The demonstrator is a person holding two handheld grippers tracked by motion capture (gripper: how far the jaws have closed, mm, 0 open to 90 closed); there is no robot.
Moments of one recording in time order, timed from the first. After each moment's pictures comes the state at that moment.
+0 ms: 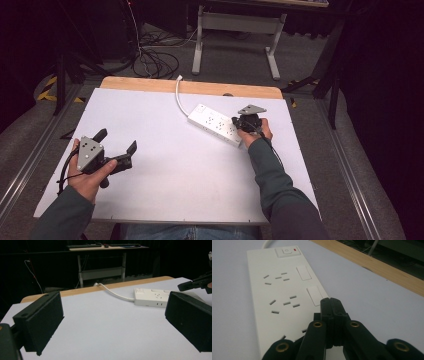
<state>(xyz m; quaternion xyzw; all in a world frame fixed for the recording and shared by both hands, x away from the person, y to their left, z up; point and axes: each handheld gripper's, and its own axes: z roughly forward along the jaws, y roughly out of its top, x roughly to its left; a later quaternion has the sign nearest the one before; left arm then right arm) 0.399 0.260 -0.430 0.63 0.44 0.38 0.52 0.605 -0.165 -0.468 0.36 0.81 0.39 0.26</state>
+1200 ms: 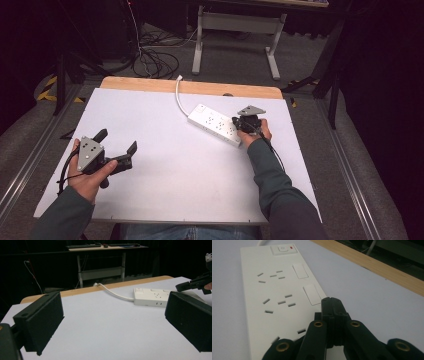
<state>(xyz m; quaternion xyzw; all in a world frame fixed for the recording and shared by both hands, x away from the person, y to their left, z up) 0.398 0.260 -0.430 0.63 0.44 0.38 0.52 0.607 -0.164 -0.476 0.36 0.81 0.39 0.27</state>
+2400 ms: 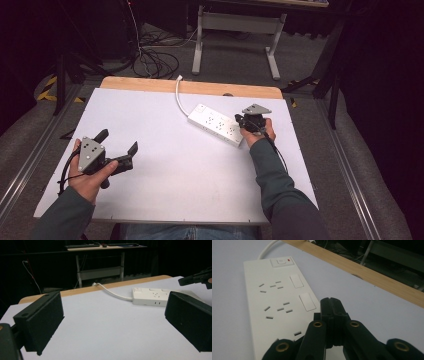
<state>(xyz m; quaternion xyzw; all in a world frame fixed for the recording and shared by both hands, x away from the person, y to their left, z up) 0.398 0.258 -0.430 0.63 0.43 0.37 0.52 0.600 -0.174 -0.462 0.37 0.79 0.41 0.29</state>
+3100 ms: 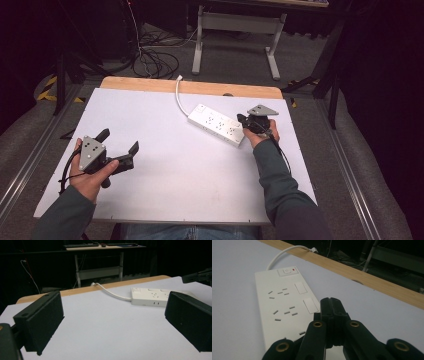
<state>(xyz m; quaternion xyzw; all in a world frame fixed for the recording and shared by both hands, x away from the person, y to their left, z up) 0.400 0.257 -0.430 0.64 0.43 0.37 0.52 0.590 -0.185 -0.456 0.37 0.77 0.45 0.28</state>
